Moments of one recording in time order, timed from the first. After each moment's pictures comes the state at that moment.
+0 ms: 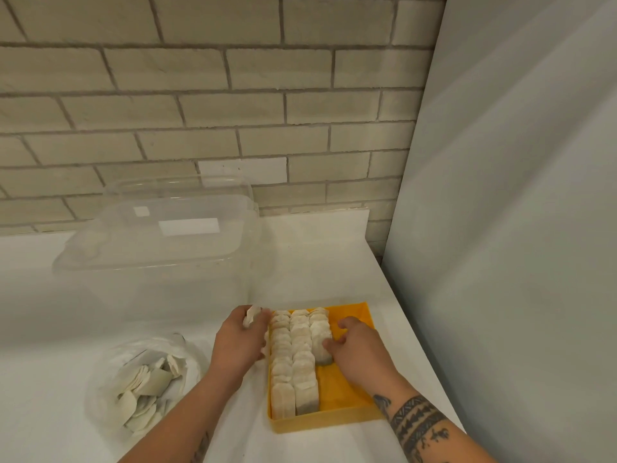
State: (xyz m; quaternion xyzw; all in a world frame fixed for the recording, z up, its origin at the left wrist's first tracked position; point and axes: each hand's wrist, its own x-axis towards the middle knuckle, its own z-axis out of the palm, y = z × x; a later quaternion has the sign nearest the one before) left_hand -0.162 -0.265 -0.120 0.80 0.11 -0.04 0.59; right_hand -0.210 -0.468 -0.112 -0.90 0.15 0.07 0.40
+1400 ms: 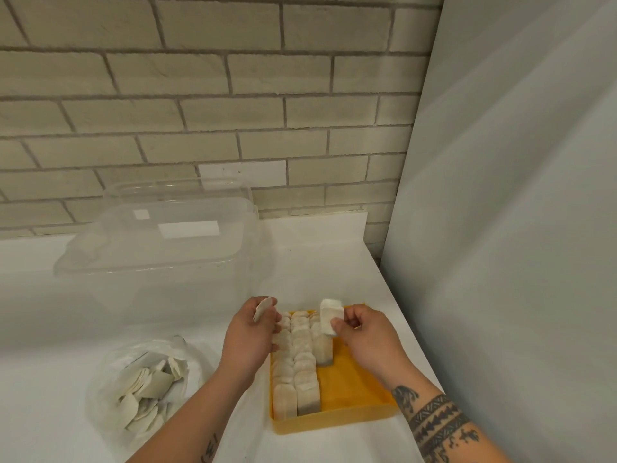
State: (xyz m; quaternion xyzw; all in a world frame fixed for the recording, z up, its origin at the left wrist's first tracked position) left_hand -0.170 -0.278 -0.100 0.76 0.06 -0.03 0.64; right_hand -0.213 -0.476 -0.086 -0.86 0.14 -0.02 0.49
